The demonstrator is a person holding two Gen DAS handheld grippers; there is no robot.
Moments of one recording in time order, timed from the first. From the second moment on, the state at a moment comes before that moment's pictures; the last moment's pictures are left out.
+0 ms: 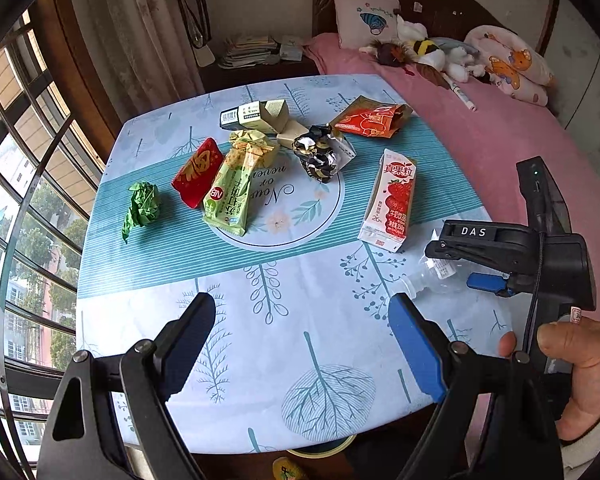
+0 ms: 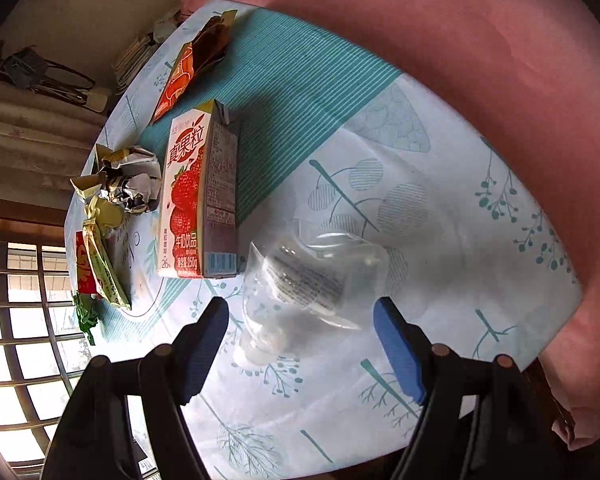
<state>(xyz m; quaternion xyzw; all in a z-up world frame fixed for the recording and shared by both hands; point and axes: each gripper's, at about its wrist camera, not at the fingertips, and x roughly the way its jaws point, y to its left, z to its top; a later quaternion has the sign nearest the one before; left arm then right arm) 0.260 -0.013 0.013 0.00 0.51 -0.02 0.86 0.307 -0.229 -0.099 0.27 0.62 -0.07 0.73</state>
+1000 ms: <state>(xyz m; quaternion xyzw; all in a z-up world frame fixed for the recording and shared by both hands) 0.433 -0.129 -0.090 0.04 0.61 -0.05 0.79 0.322 -0.287 -0.100 0.16 0.63 0.09 0.75</state>
